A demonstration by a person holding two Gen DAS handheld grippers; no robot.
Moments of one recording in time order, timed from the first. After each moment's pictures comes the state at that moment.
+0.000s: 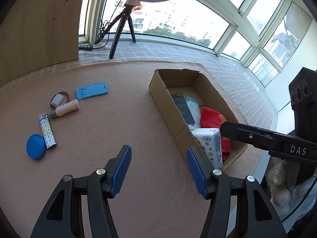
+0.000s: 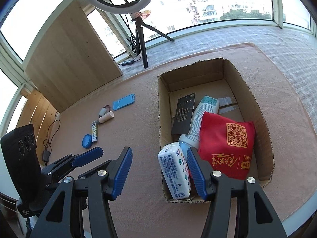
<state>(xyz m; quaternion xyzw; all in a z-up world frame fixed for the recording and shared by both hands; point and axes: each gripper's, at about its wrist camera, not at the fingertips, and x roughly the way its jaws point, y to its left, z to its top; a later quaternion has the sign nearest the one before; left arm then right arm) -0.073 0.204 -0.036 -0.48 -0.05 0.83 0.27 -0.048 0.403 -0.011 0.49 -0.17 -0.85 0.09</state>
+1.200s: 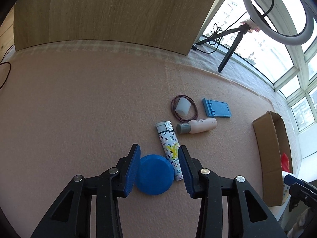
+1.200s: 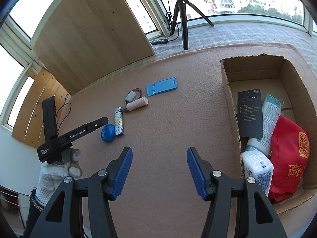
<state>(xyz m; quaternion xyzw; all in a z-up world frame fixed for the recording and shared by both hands) -0.185 0.021 -0.113 -0.52 -0.13 0.84 0.11 -0.084 0.304 -0.033 0.53 -0.14 -0.82 0.14</state>
